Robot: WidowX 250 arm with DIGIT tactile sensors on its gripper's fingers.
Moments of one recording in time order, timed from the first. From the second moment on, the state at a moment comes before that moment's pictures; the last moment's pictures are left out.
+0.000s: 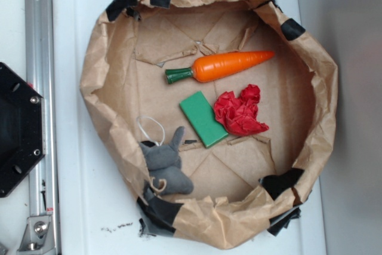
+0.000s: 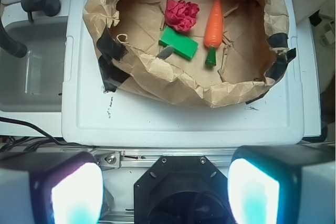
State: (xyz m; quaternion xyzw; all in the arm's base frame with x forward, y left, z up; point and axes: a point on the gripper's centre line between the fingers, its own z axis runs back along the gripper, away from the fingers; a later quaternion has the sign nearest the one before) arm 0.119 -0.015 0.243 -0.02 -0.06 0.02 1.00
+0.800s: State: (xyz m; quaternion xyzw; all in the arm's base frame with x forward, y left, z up) arm 0.213 0.017 0.172 -0.02 -0.05 0.02 1.00
